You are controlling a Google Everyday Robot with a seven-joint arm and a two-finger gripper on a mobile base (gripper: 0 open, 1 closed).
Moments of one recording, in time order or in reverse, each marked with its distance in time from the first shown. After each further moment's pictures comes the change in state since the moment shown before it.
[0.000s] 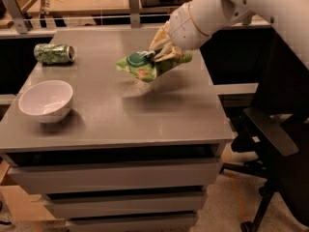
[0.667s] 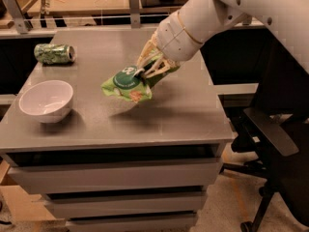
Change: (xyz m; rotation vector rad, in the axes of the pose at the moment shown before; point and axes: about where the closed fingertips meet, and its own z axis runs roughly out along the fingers) arm -0.062 0.035 0.003 -0.116 -0.131 -0.216
